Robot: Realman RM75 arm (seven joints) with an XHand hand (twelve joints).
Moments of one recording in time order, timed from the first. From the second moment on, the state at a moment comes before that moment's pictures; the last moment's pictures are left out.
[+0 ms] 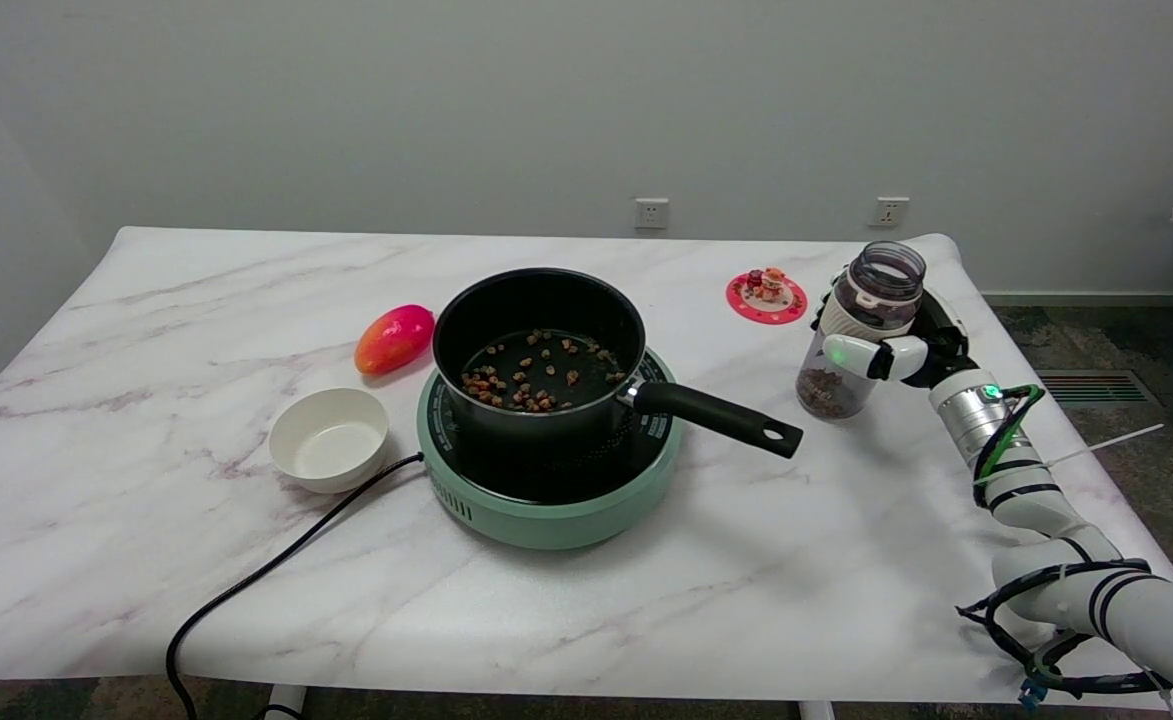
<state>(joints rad) 0.22 -0.95 -1.90 0.53 0.59 0.95 1.97</state>
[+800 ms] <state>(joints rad) 0.24 -0.94 -1.88 0.53 0.58 0.94 1.96</state>
